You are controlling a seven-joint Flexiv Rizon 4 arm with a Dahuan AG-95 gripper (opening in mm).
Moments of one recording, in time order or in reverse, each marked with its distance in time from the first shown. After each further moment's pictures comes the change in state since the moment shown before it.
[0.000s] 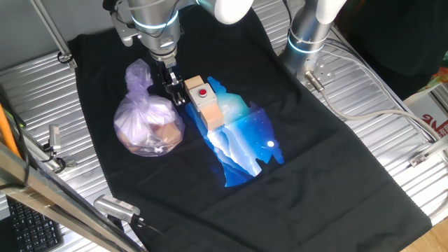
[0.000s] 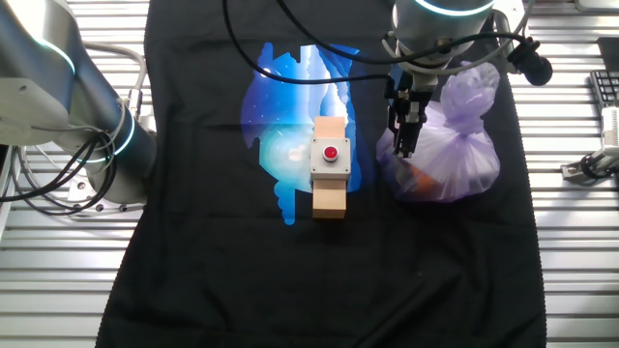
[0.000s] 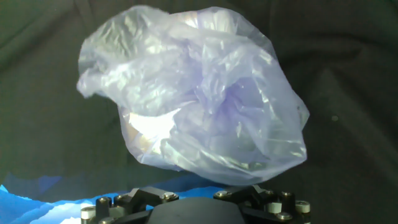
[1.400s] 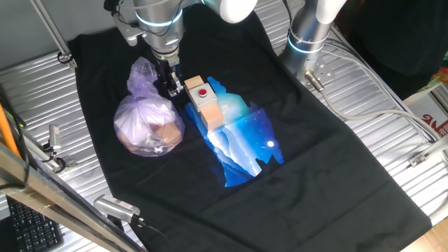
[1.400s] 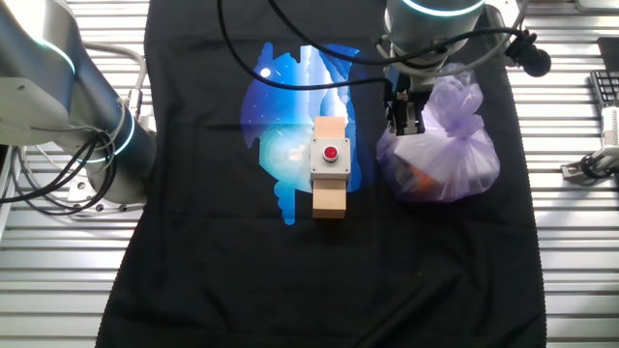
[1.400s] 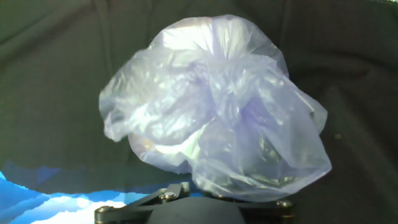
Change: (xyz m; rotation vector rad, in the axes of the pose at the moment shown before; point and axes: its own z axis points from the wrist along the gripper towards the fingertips) arm 0.001 0.000 -0.001 -0.001 -0.036 -0.092
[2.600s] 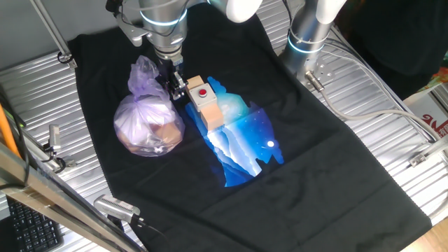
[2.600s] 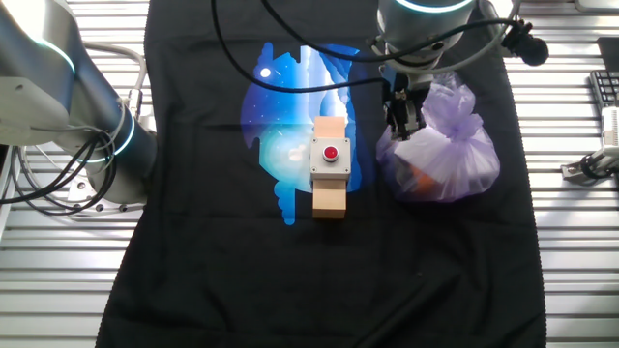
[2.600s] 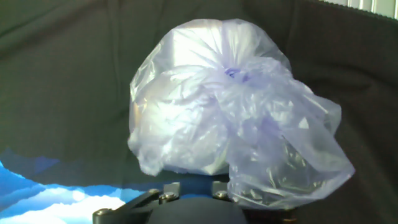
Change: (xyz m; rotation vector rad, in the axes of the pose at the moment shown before) arm -0.002 0.000 0.001 0.017 -0.041 -0.073
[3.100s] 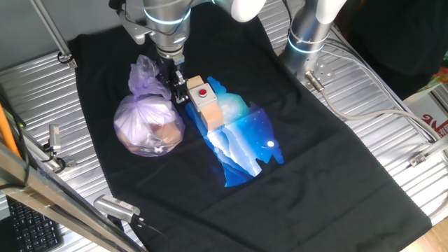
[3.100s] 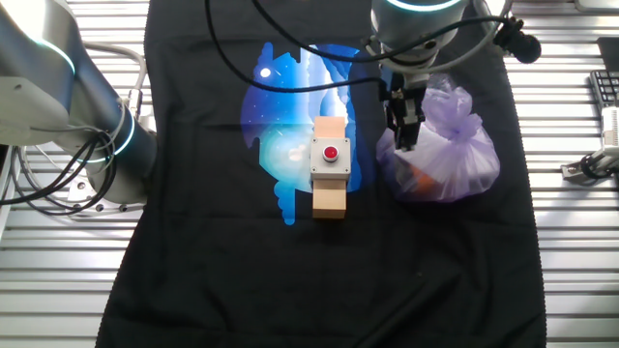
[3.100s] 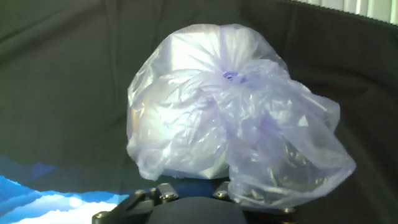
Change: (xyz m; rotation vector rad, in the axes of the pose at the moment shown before) arm -0.008 -0.001 -0.006 0.007 -0.023 -0.002
